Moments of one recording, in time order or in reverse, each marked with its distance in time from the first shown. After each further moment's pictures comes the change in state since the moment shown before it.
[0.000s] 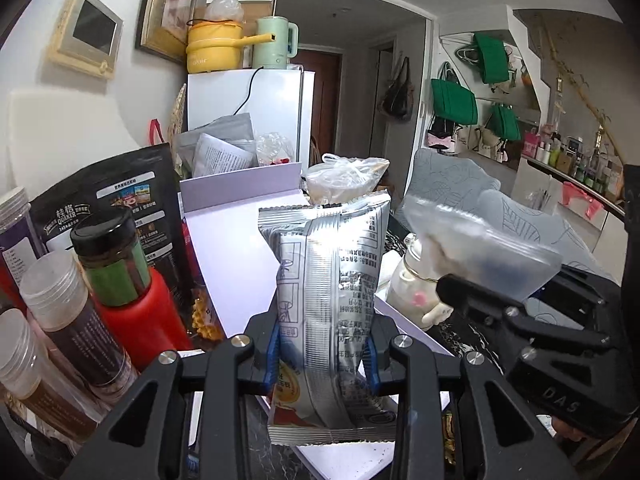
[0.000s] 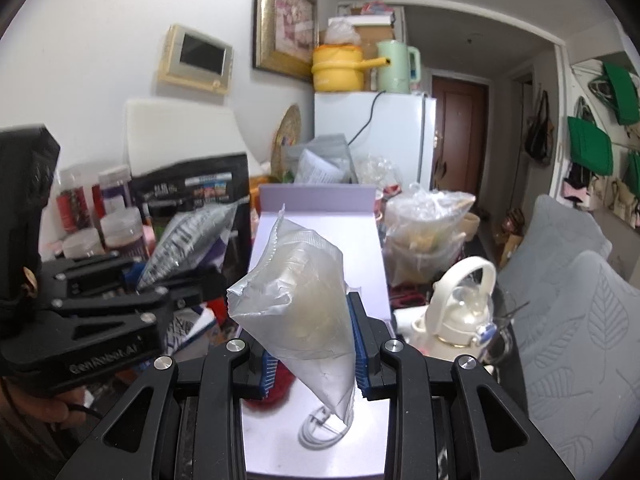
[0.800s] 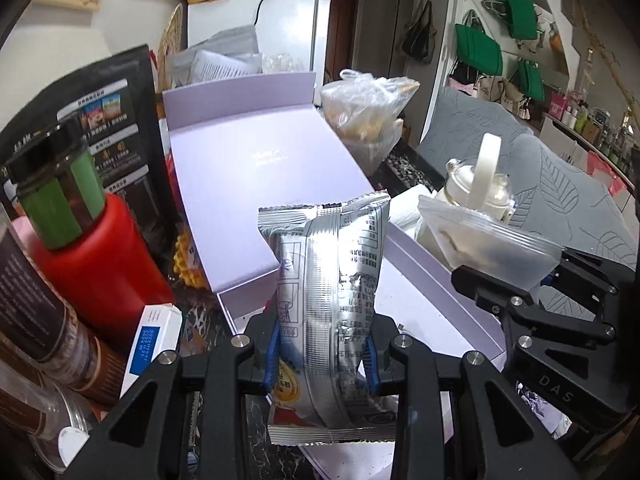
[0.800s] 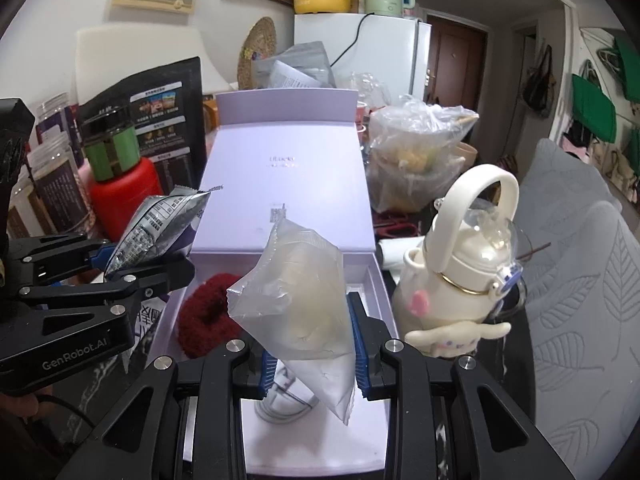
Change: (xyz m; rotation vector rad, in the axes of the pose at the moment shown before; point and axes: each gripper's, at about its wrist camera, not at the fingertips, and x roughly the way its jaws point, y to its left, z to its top) left arm 0.082 0.008 -0.026 -0.033 0.235 0.038; right arm 0.075 -0.029 -0.035 0.007 0.253 -0.064
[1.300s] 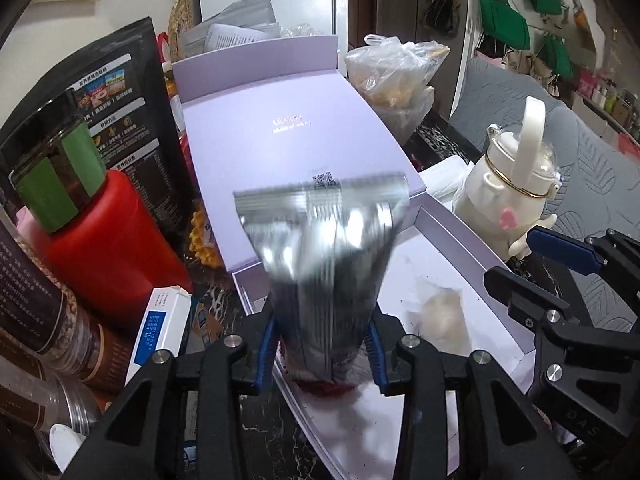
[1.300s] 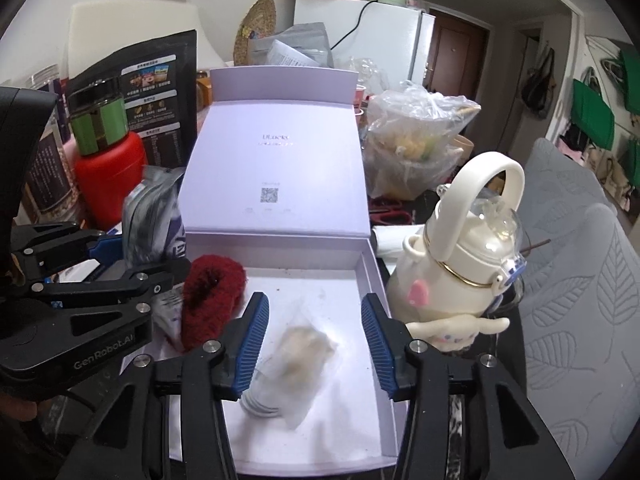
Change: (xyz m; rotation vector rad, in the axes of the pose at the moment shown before) left arm 0.031 -0.001 -0.004 0.006 0.093 0.124; right arm 0.015 0.005 -0.003 -0.036 0.057 -0.047
